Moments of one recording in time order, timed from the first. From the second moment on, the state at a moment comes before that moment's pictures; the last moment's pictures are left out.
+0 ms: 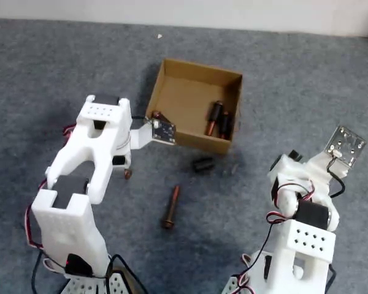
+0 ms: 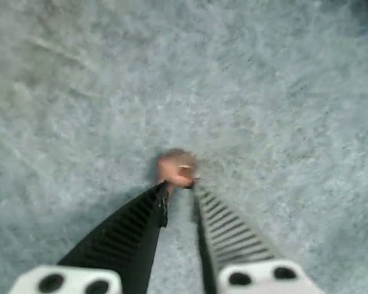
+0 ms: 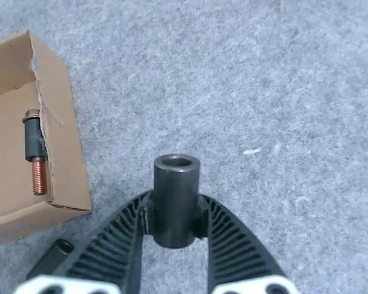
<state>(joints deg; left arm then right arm) -0.7 24.3 6.0 82.6 -74.4 10.9 -60.2 63.0 49.5 -14.9</state>
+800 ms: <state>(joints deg) -1.1 15.3 6.2 81.0 -73.6 10.9 -60.2 63.0 49.3 -14.9</state>
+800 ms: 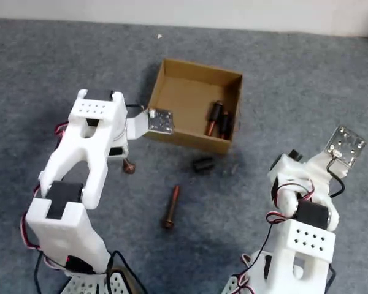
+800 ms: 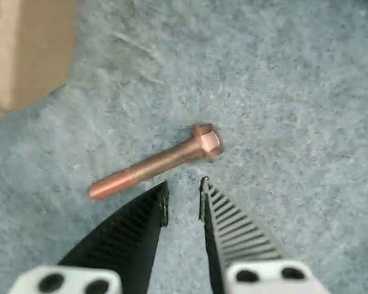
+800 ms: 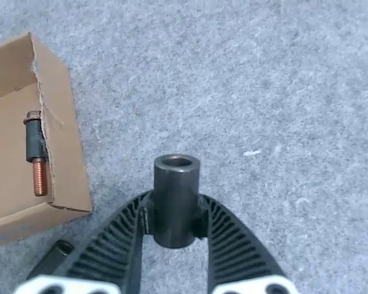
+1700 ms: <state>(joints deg) -1.5 19.6 6.2 73.0 -75.2 10.9 -60.2 63.0 49.3 -14.9</state>
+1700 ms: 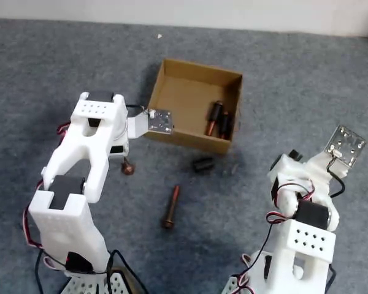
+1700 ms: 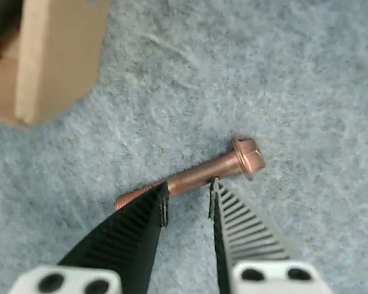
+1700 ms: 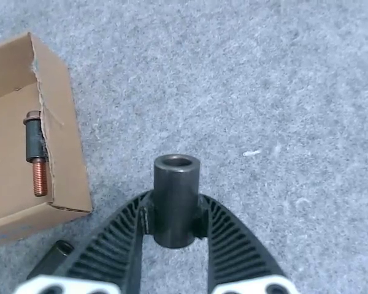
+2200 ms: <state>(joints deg) 0.0 21.8 5.9 76.8 -75.2 10.9 -60.2 63.0 49.3 -14.5</state>
